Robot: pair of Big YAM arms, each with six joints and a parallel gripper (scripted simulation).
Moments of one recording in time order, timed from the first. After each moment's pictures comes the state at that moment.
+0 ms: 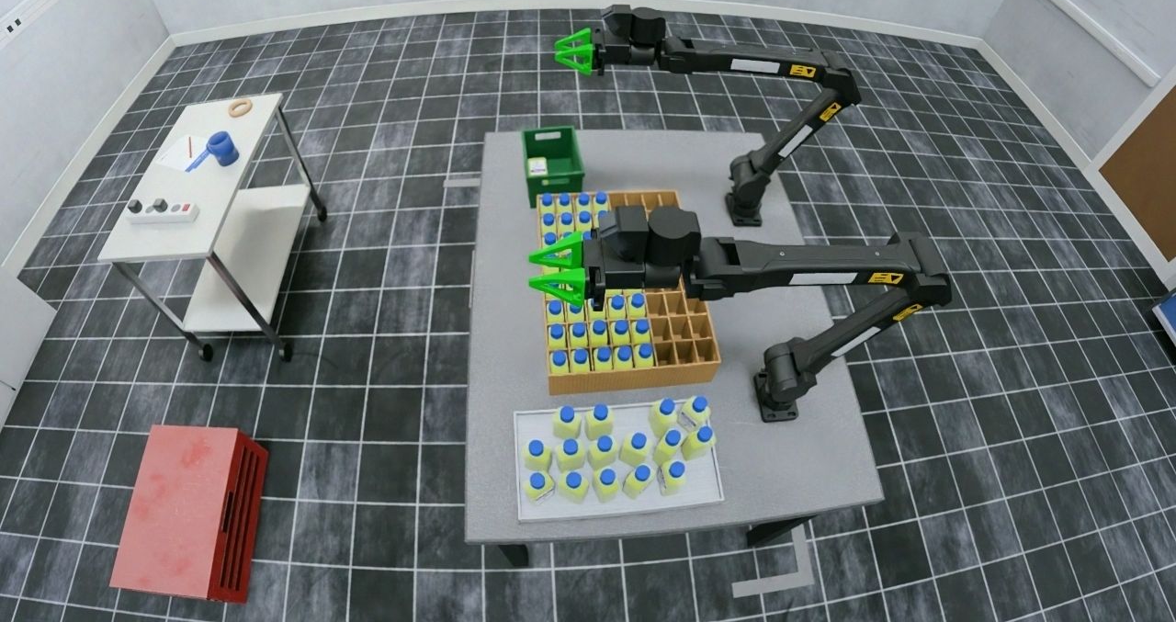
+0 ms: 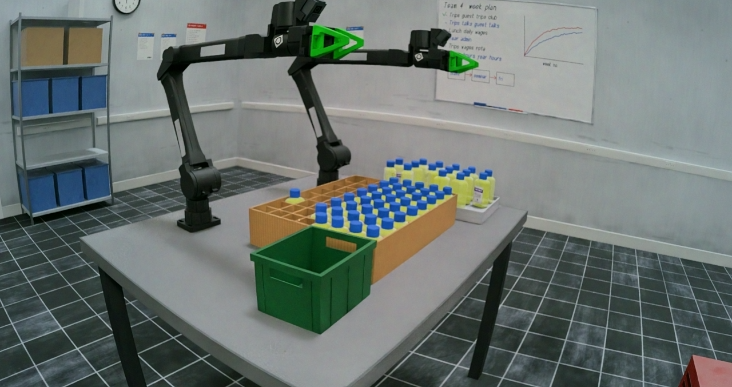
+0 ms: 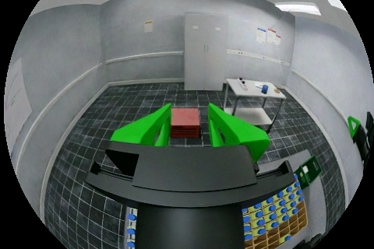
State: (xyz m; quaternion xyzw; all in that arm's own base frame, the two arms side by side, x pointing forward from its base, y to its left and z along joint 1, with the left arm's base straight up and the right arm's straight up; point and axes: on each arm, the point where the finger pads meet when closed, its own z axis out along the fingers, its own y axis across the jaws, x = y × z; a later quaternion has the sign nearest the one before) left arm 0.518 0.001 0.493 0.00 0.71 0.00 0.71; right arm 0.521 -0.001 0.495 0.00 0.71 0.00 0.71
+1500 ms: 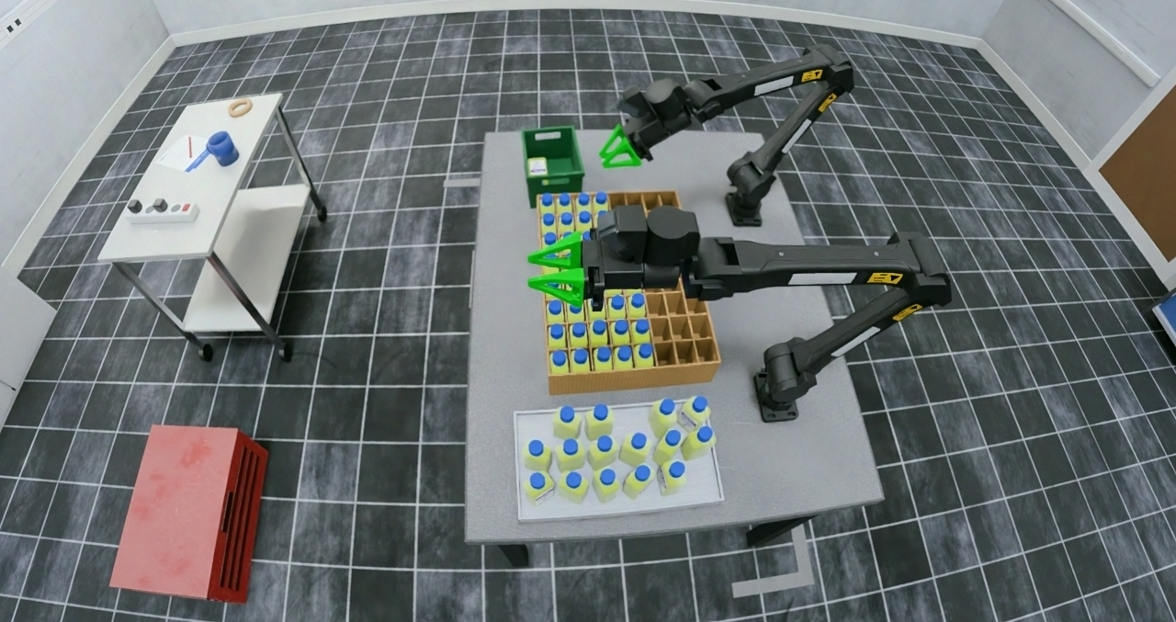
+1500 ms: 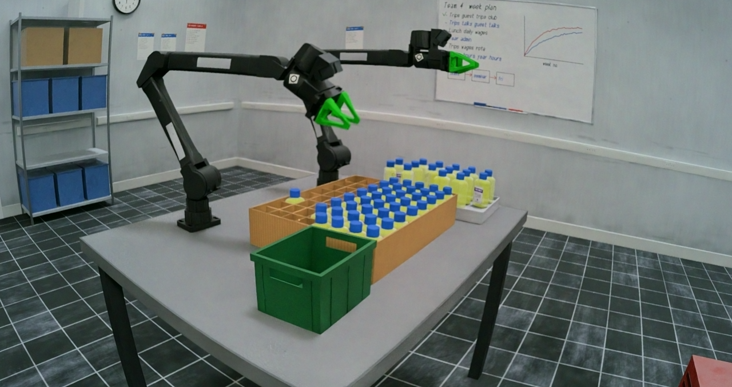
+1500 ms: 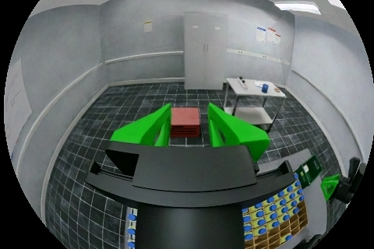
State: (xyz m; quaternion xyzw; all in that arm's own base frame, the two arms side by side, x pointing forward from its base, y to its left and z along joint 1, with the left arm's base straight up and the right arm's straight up) left arm 0.520 0.000 0.491 0.00 0.71 0.00 0.71; right arm 0.423 0.148 0.314 0.02 0.87 0.12 0.47
